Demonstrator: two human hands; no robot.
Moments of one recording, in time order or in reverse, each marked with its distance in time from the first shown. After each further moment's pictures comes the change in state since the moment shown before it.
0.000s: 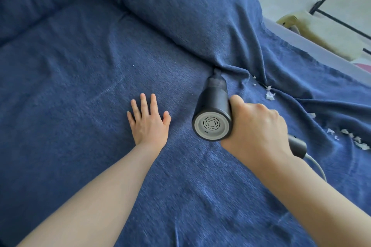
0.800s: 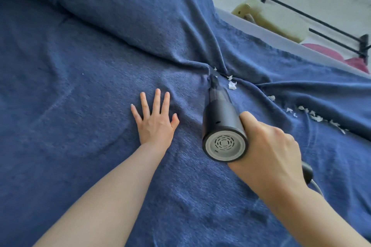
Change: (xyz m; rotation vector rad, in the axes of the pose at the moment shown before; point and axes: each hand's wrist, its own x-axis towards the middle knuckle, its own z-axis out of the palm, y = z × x) left_hand -0.005 0.086 0.038 0.113 0.026 0.366; right_hand -0.053 0.056 -0.001 0.034 0.035 0.265
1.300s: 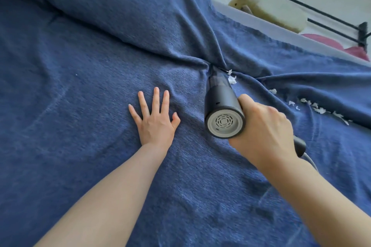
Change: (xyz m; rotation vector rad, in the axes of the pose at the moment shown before) left_hand 0.004 0.000 0.011 0.029 0.031 0.013; right_hand 0.037 0.009 0.022 0.006 0.038 0.011
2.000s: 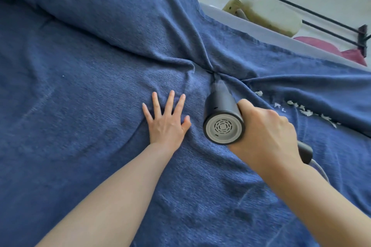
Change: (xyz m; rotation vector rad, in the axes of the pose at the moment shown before) left_hand -0.012 0.067 -0.013 -0.046 -0.074 0.138; right_hand -0.011 0.043 -0.027 -0.046 -0.066 0.026
